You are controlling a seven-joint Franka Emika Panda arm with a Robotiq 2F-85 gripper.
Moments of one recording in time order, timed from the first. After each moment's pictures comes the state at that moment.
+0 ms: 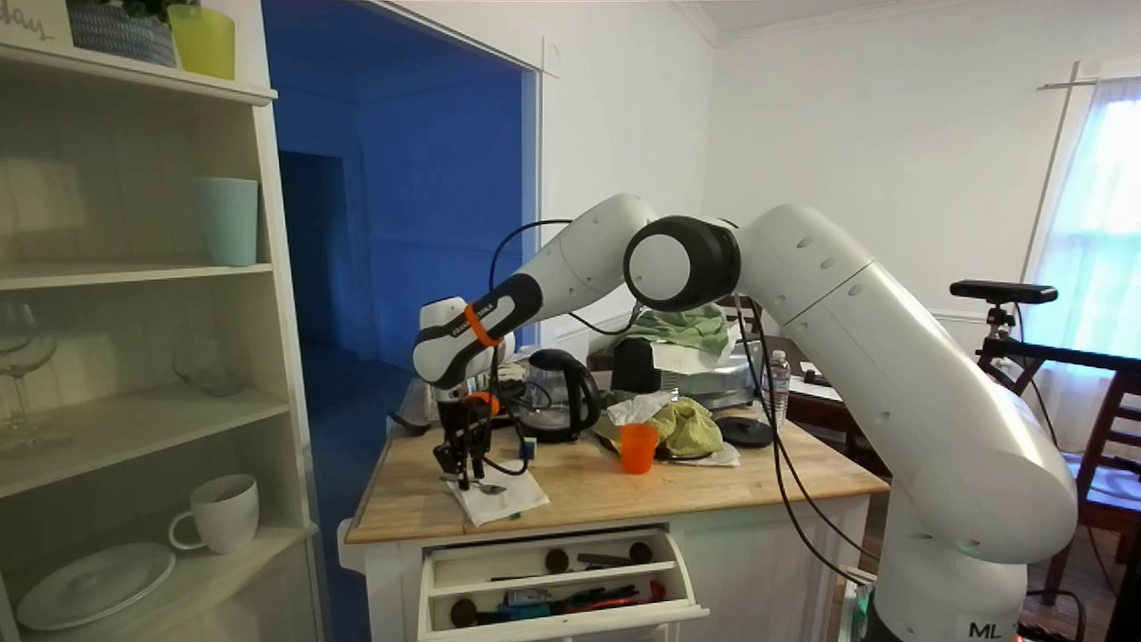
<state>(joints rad) -0.01 0.78 0.00 -1.39 -0.08 2.06 -0.04</state>
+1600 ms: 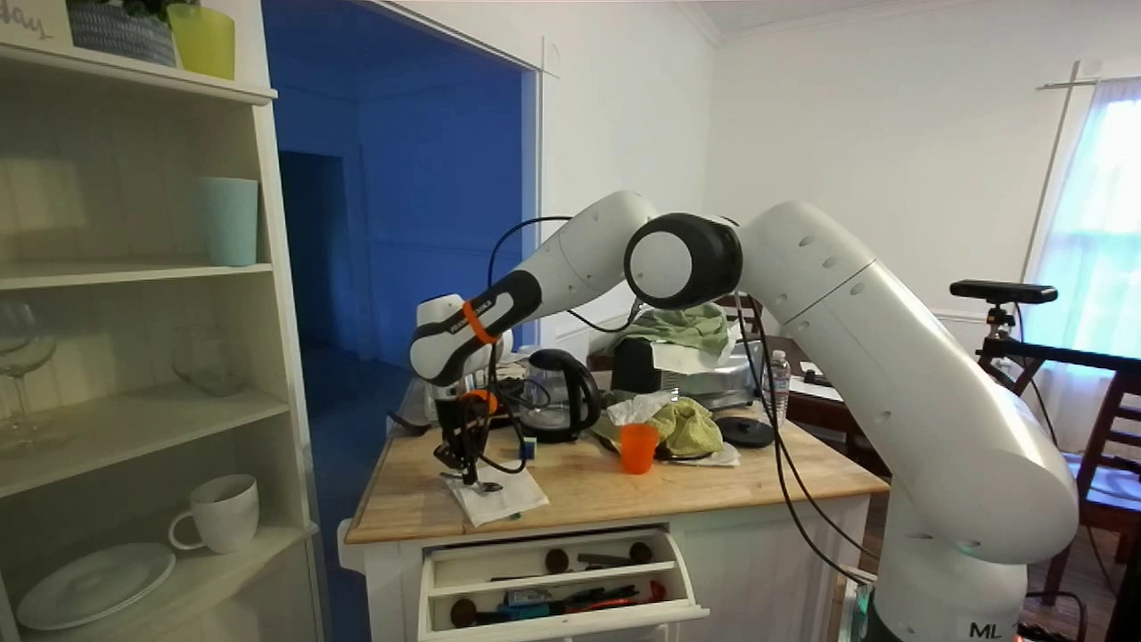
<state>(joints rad) 0.00 0.77 0.00 -1.39 -0.08 2.03 -0.03</state>
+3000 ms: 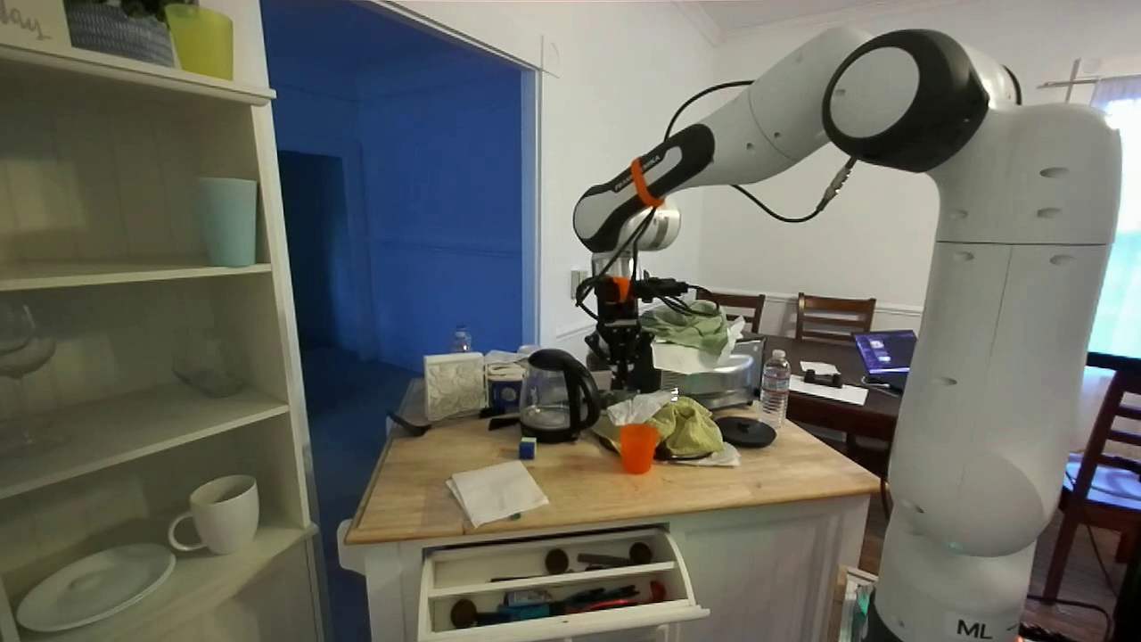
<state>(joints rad) -0.18 0.00 -0.22 -2.04 0.02 1.87 0.40</state>
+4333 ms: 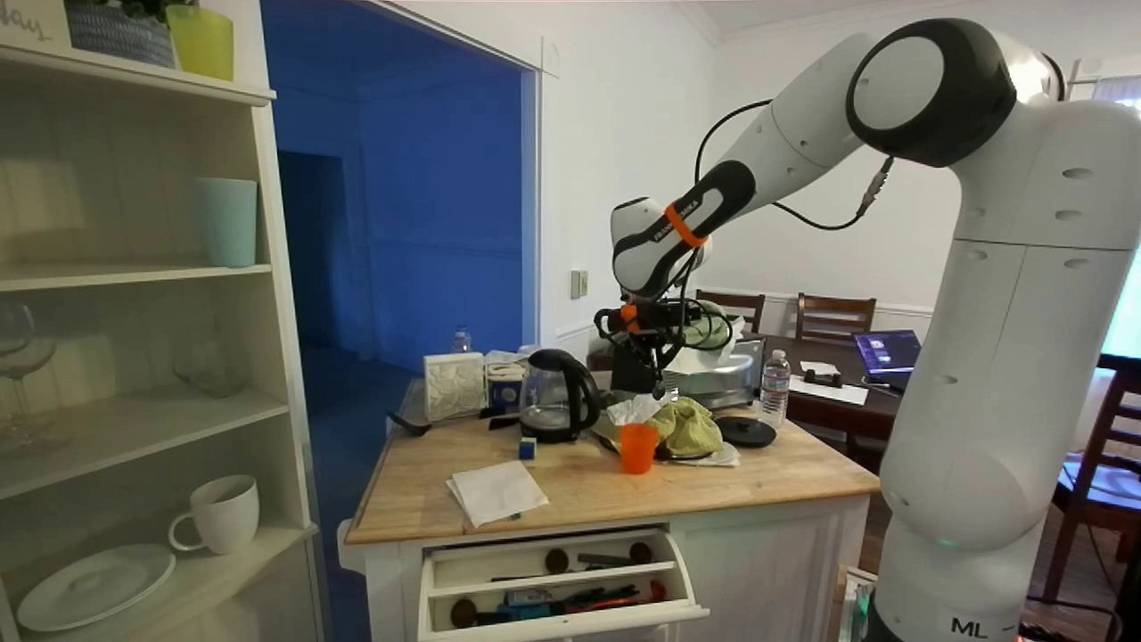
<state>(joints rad) -0.25 -0.06 -0.22 -2.22 -0.38 2.20 0.99</state>
